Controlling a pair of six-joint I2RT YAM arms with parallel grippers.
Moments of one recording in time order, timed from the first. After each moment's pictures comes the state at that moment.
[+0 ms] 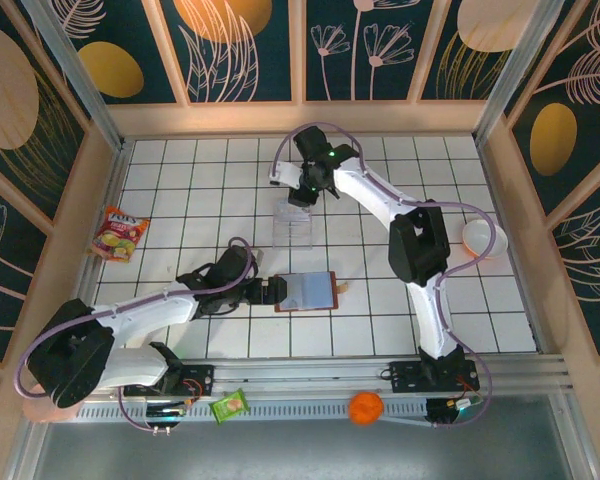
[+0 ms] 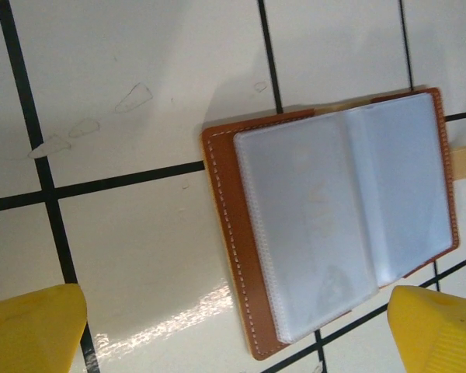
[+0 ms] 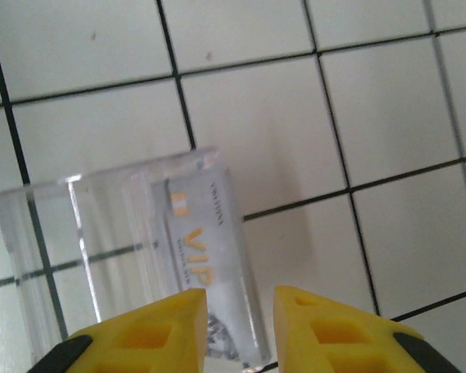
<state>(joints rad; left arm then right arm) -0.75 1.24 0.52 -0.19 0.13 -0.72 0.60 2.17 1.97 -0.80 -0.21 -0.77</state>
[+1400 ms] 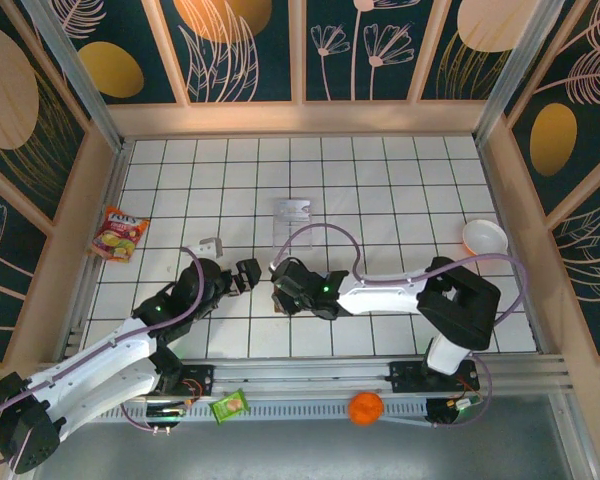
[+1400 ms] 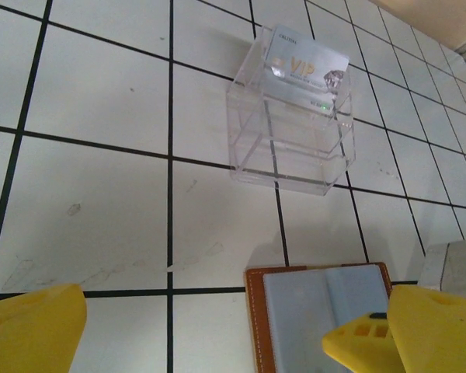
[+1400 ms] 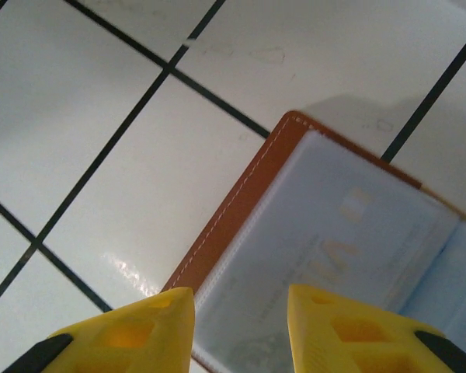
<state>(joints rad) -0.75 0.77 0.39 -0.20 -0.23 -0.80 1.16 1.67 0.89 -0.17 0.17 0.44</state>
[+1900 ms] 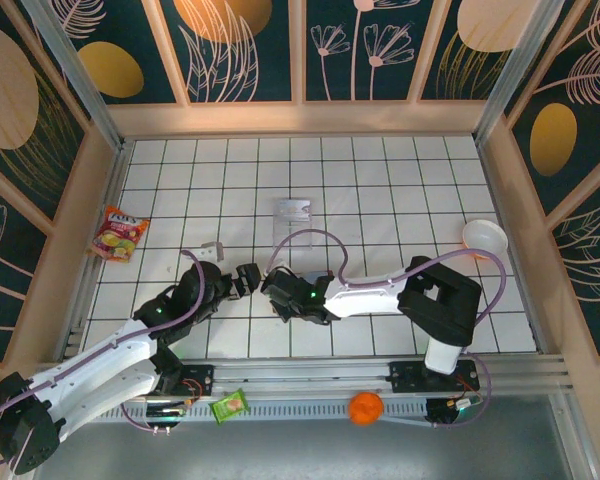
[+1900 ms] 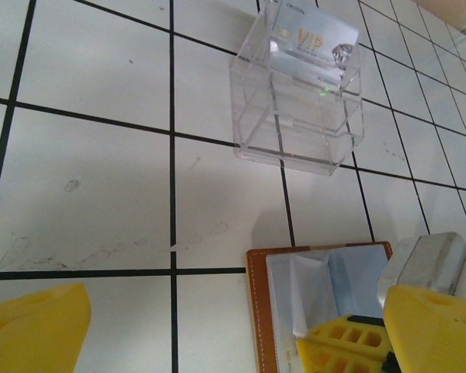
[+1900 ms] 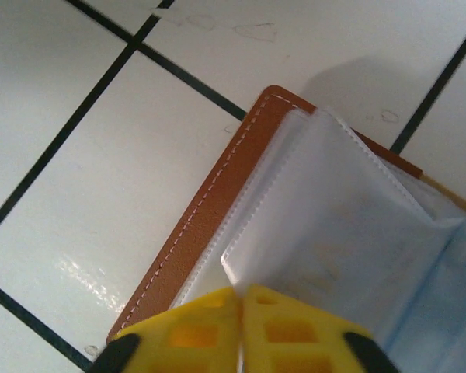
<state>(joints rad) -0.75 0.77 0.36 -0.20 -0.20 -0.81 1.21 1.77 0.94 -0.21 0.27 0.46</state>
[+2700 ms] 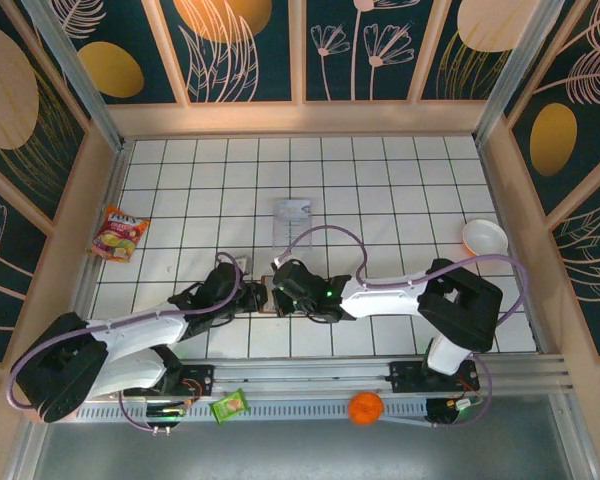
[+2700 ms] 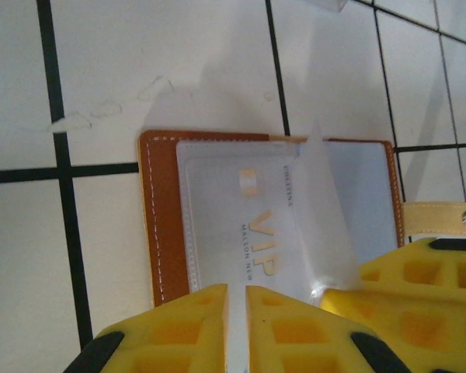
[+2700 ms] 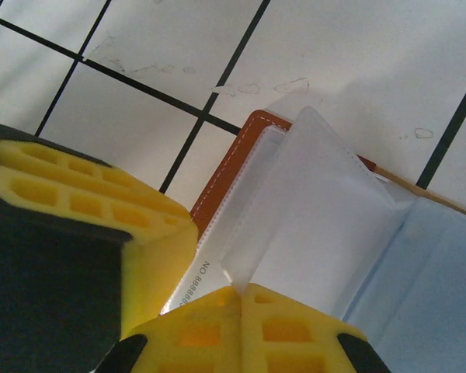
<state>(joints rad) -0.76 1.17 0.30 0.11 0.10 -0.84 1.17 1.65 0.83 -0.02 0.12 0.64</state>
